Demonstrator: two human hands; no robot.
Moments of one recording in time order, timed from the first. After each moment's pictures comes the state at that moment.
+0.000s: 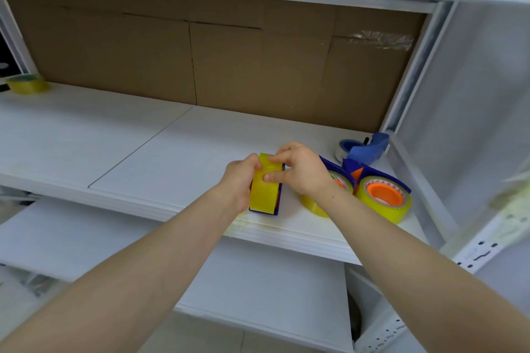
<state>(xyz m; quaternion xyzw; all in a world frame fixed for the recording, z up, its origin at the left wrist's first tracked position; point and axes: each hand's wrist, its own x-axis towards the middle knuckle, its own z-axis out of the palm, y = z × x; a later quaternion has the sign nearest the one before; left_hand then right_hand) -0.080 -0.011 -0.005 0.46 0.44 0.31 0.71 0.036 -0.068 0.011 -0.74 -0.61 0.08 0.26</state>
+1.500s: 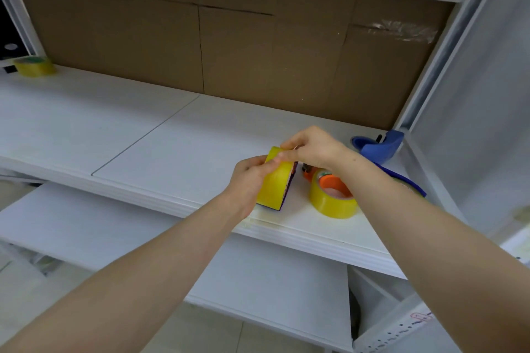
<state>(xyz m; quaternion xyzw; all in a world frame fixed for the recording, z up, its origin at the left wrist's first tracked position) -0.079 -0.012 -0.025 0.52 0.36 0.34 0.70 0.051 -0.047 0.043 -0.76 -0.58 0.19 0.22</state>
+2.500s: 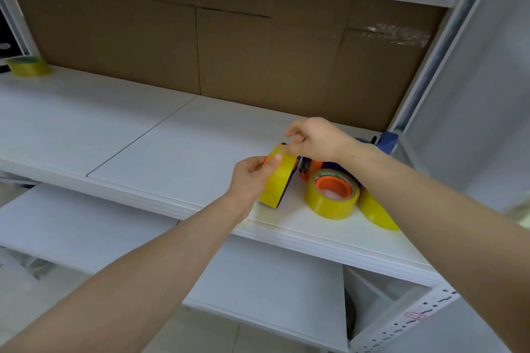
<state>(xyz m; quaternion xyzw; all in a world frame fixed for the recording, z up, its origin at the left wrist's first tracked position) -0.068 -0.013 -0.033 0.55 0.36 0.40 0.64 0.063 -0.048 0.061 -0.74 -0.66 0.06 0.12</state>
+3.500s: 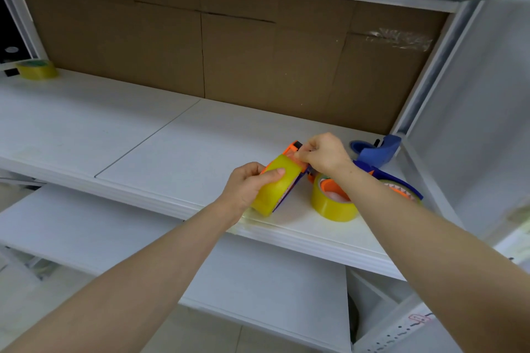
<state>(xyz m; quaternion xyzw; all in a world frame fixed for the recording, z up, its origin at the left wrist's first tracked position) -0.095 -0.010 -0.034 0.59 0.34 0.34 0.65 0.065 -0.046 0.025 -0.82 -0.50 0.10 0.24</state>
